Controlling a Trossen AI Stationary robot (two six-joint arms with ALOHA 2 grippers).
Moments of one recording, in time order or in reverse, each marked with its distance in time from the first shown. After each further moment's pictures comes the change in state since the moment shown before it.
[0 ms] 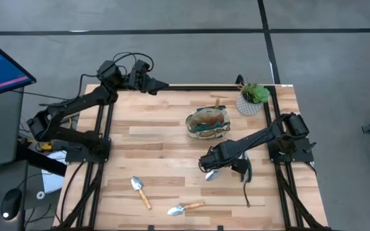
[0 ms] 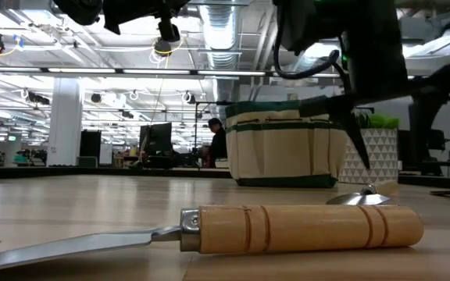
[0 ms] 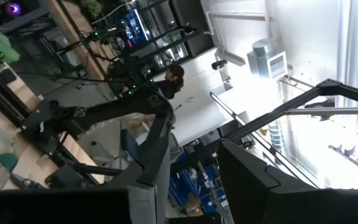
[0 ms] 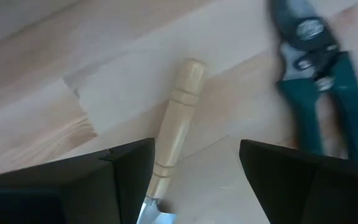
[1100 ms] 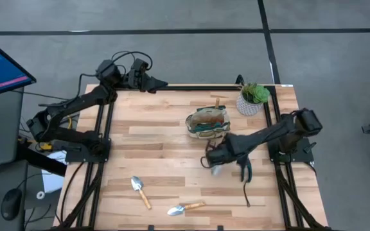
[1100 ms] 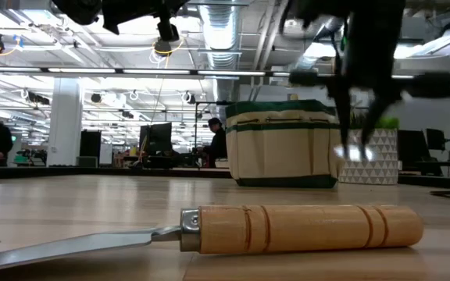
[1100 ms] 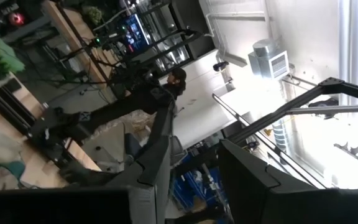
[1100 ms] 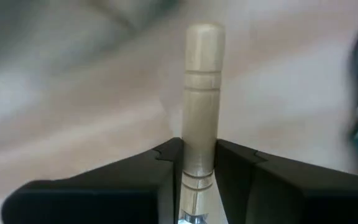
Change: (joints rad) left arm 0.027 -0.004 0.000 -0.002 0.003 0.029; right arm -0.018 -0.176 -0.085 0.122 0.258 -0.132
